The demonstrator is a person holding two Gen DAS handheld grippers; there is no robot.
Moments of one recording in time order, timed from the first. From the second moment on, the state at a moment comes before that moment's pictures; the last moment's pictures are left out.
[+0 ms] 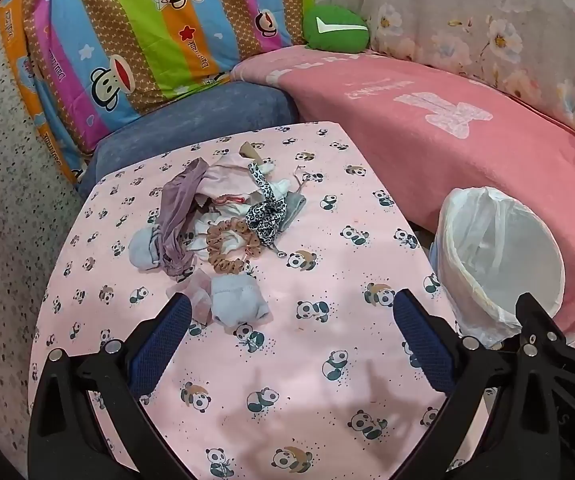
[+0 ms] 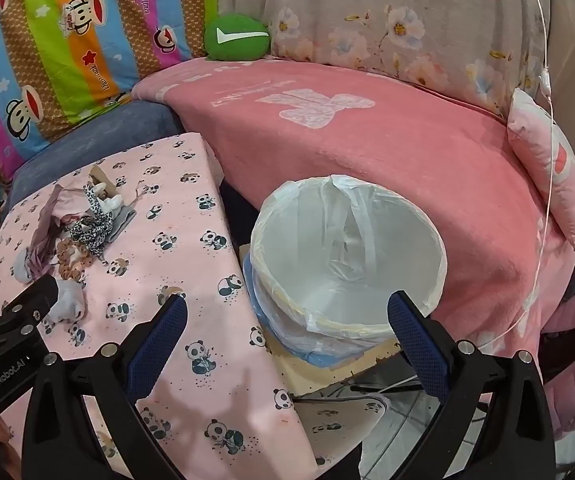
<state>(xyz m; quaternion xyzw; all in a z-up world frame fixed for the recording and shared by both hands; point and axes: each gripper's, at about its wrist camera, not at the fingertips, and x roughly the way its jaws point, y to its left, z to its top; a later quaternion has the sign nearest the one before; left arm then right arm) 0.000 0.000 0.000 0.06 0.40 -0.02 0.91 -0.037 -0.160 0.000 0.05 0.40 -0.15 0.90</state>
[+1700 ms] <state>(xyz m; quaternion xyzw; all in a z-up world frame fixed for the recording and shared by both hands) 0.003 -0.005 0.002 0.06 0.40 -0.02 0.92 -0.039 -0.155 0.002 0.05 0.39 -0.15 0.90</state>
